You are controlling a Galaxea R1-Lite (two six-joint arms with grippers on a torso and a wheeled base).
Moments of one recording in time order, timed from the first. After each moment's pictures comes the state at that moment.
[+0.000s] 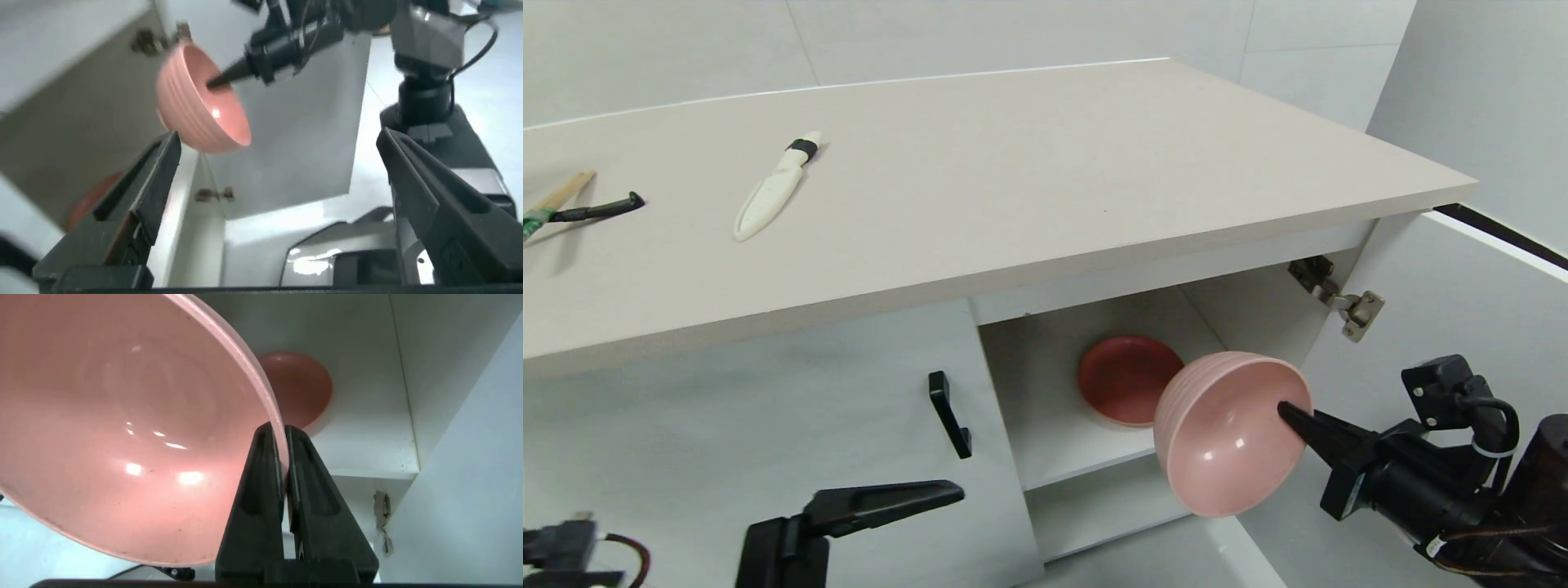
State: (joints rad) left arm -0.68 1.30 0.00 -1.41 -0.62 0.19; right arm 0.54 1.71 -0.09 -1.57 -0.07 0.11
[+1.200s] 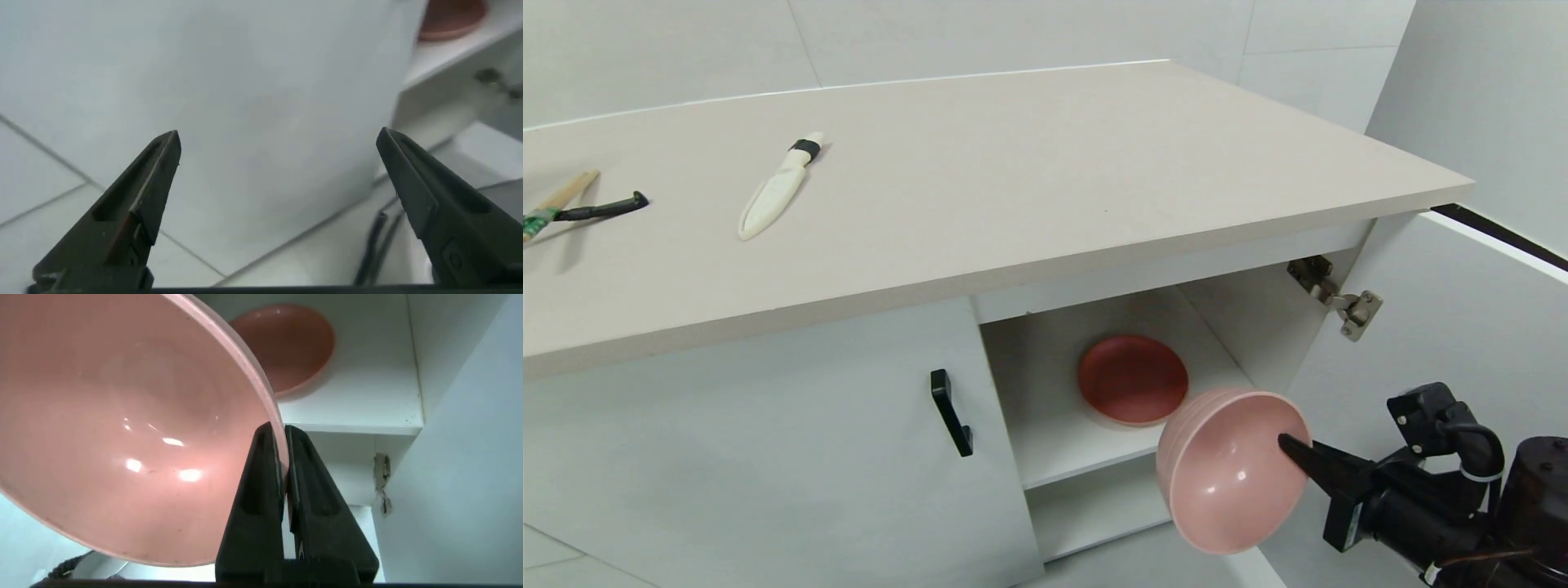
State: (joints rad) left arm -0.04 0.08 0.00 -0.05 -0.08 0.21; right arm 0.54 1.76 -0.04 -1.57 -0.06 0.12
